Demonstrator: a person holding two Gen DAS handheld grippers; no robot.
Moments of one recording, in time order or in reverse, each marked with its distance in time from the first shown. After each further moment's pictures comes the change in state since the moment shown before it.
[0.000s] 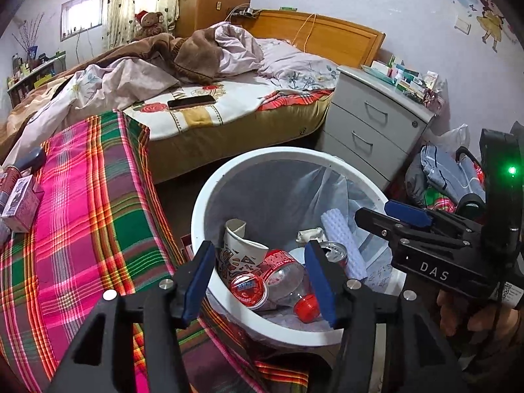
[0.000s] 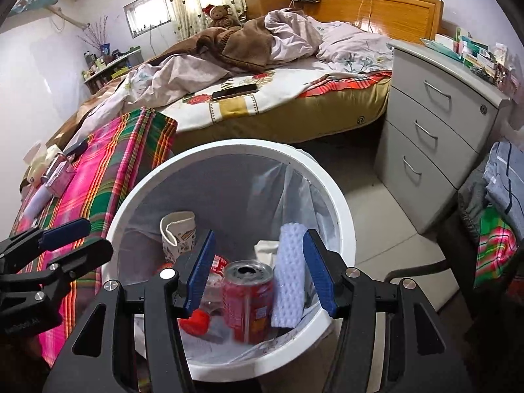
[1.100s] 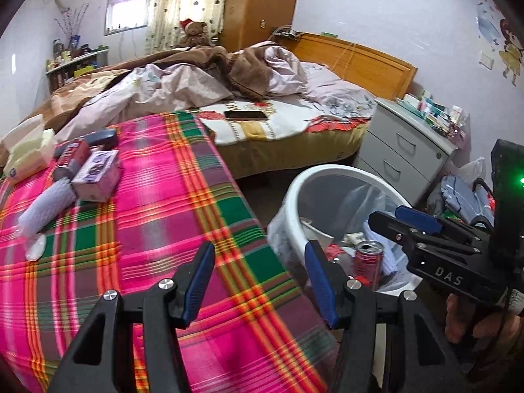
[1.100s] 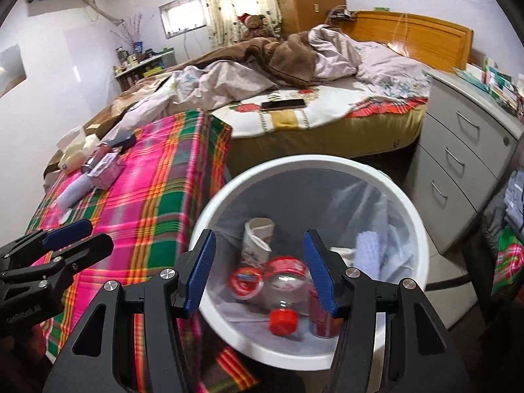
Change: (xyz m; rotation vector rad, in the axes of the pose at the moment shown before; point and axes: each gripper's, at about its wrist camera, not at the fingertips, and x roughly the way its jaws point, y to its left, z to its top) left arm -0.068 0.075 -0.030 -0.124 -0.088 0.110; right arm -0.017 0.078 -0.001 -0.090 -0.055 0.087
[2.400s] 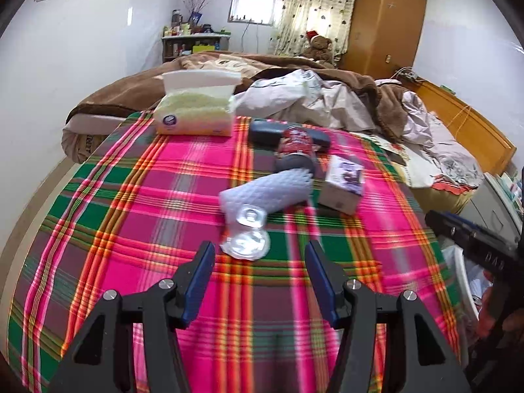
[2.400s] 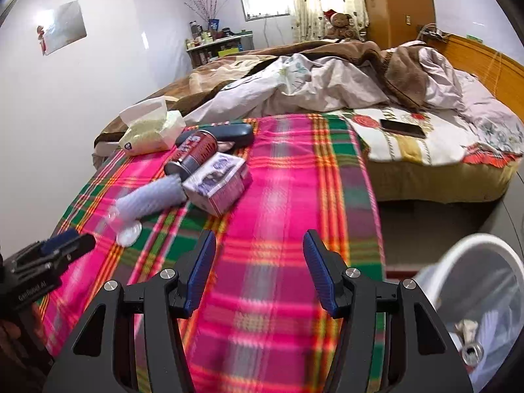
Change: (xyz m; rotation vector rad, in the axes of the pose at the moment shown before) left arm -0.048 0.232 -0.027 -0.327 -0.058 0.336; right arm 0.068 0.167 0.041 -0.193 0.035 0.220
